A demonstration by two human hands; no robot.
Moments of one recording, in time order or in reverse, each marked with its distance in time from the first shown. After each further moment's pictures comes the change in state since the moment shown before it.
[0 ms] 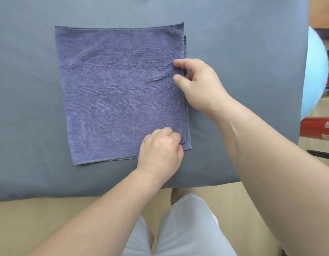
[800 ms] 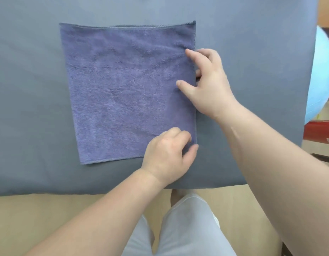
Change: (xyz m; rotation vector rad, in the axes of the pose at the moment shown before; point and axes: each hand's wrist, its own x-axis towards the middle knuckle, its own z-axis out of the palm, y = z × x) left_hand 0.002 0.013 0.006 -0.179 0.090 0.038; right_hand 0.002 0.024 -0.008 -0.115 0.070 -0.084
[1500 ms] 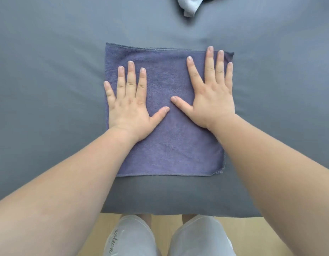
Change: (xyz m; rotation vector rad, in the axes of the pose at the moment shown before) left_hand 0.096 -0.146 -0.097 0.583 -0.058 -0.306; right_hand 0.057 -0.033 0.063 -0.774 -0.002 -0.187
